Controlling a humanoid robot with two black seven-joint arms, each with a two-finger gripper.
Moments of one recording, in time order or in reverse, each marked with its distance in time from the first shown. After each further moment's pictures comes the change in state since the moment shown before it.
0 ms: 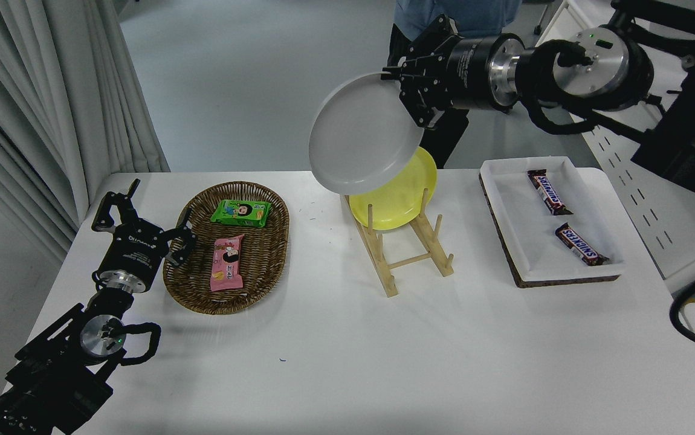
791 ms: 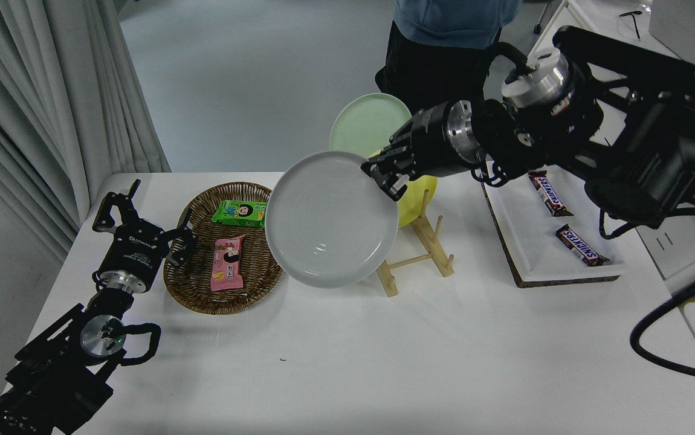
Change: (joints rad) left arm 0.000 0.000 0.000 0.000 0.000 0.000 0.000; right arm -0.172 0.095 0.048 -0.049 0.438 -0.283 0.003
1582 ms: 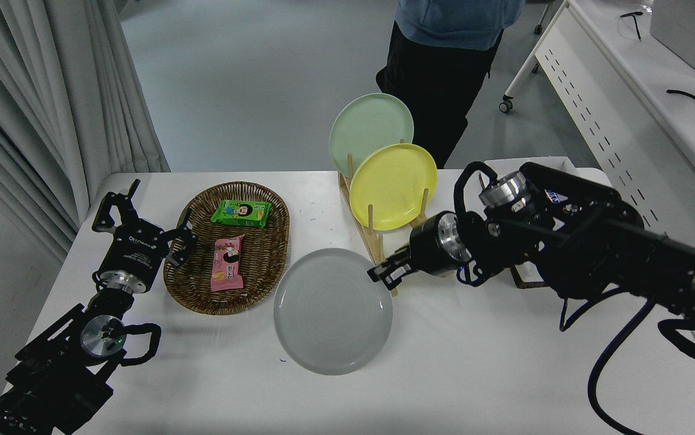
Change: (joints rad) left arm 0.000 0.000 0.000 -0.001 0.000 0.000 0.000; right arm -0.325 0.155 -0.034 -0.245 0.118 -0.007 0.004
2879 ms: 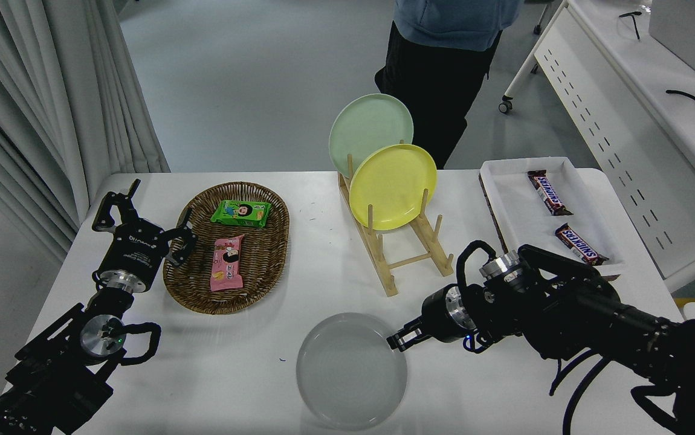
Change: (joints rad) left arm 0.000 0.000 0.000 0.000 0.000 0.000 0.000; right arm -0.163 0.080 0.016 -0.157 -0.031 0.000 -0.005
